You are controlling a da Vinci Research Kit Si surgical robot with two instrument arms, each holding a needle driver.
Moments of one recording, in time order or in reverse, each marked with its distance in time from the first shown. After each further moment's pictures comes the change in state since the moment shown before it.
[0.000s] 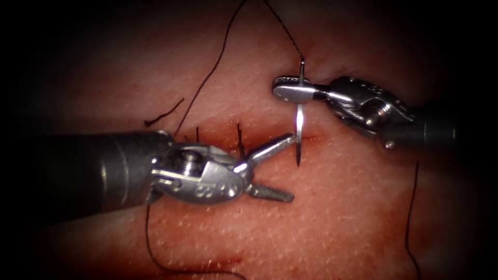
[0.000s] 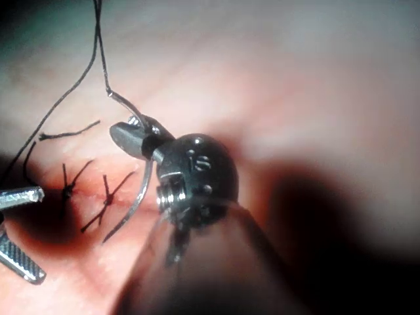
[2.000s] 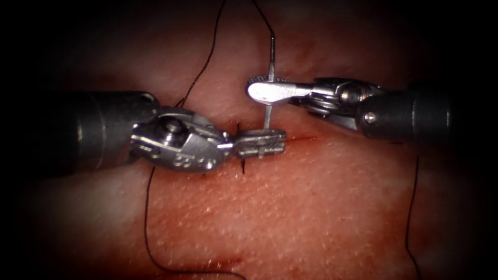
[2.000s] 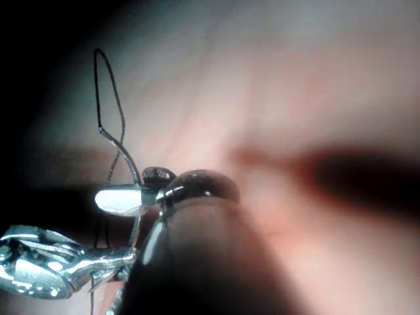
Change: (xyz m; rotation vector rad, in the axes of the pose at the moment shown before) right arm 0.001 -0.006 0.003 -0.074 0.011 0.646; left arm -0.002 -0.005 -0.002 0.046 -0.019 0.274
